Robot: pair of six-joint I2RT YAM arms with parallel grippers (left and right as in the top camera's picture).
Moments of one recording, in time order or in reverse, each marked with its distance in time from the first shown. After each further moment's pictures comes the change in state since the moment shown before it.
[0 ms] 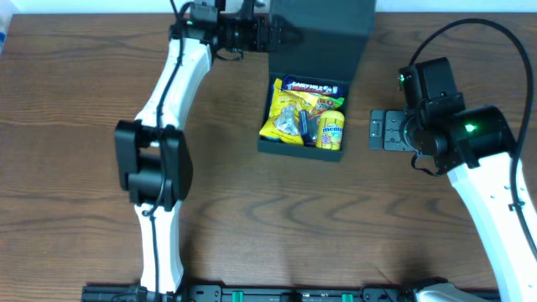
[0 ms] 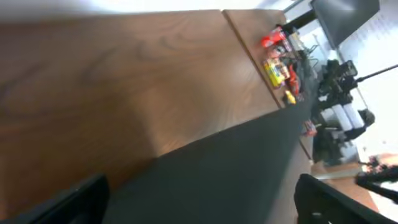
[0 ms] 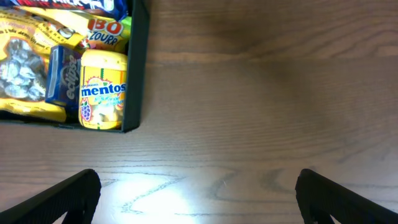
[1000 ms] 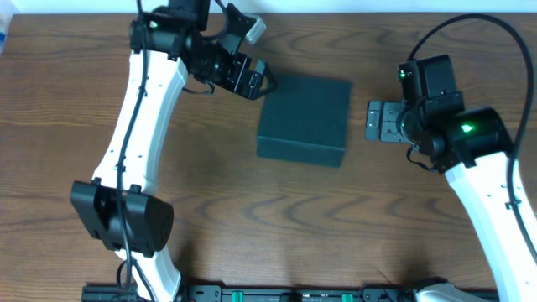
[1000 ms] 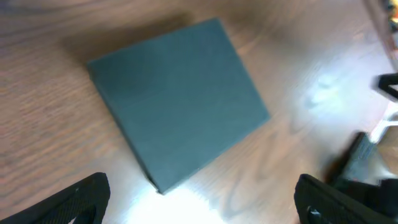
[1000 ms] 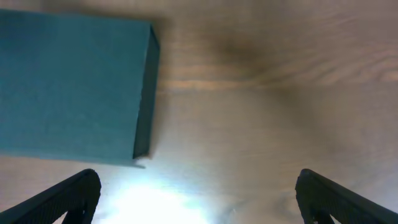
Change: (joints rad) left arm -0.016 -0.316 -0.084 -0.686 -0.403 0.422; right arm -0.002 0.000 -0.046 0.146 -0.005 0.000
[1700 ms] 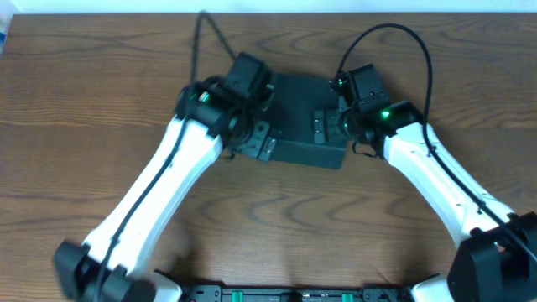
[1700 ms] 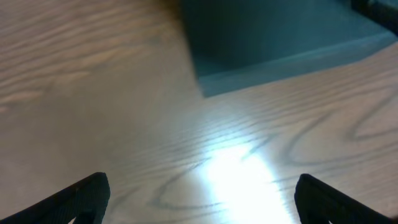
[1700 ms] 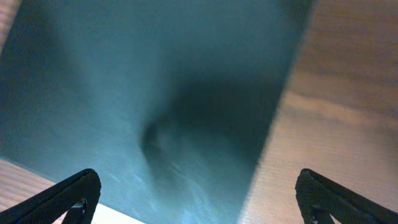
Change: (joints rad) left arm -0.296 -0.352 -0.465 0.035 -0.637 -0.341; right arm 0.128 0.257 -0.161 0.399 -0.204 -0.047
